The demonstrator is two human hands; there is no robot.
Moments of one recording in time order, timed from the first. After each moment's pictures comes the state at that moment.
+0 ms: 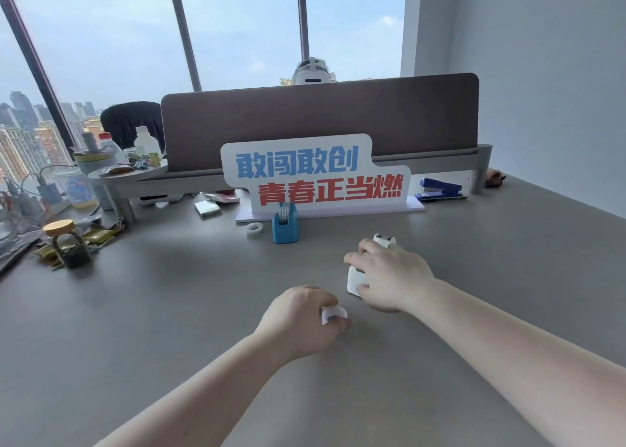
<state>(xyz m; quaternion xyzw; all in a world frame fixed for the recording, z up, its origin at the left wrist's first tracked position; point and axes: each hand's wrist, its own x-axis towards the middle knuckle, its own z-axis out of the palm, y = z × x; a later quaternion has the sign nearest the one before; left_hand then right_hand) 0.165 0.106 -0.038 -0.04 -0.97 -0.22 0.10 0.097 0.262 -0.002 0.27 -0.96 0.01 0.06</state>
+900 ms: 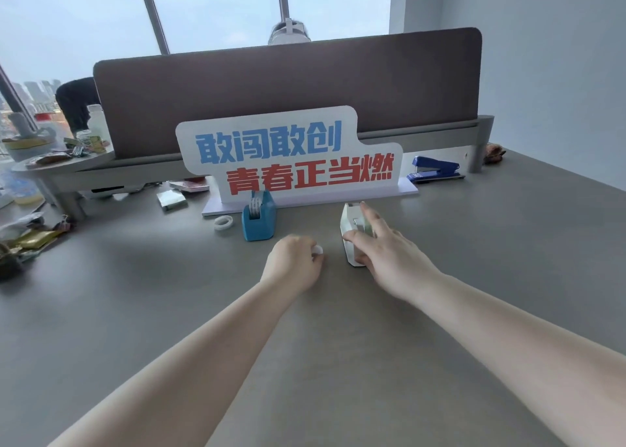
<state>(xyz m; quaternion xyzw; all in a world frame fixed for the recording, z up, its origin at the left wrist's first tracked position) 0.032 0.106 -0.043 0.03 -0.97 -0.20 0.14 0.009 0.284 -0.045 0.29 -0.94 0.13 0.13</state>
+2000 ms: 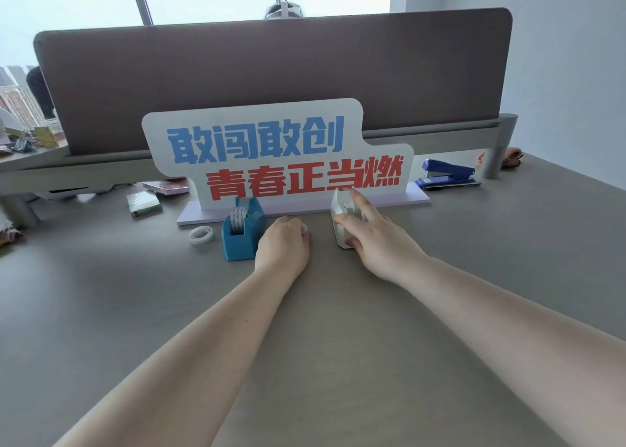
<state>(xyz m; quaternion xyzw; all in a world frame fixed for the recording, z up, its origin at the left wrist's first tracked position) -0.065 0.088 -0.050 0.09 -0.96 -0.19 0.19 -0.089 0.257 -0.050 0.30 -0.94 0.12 0.13</state>
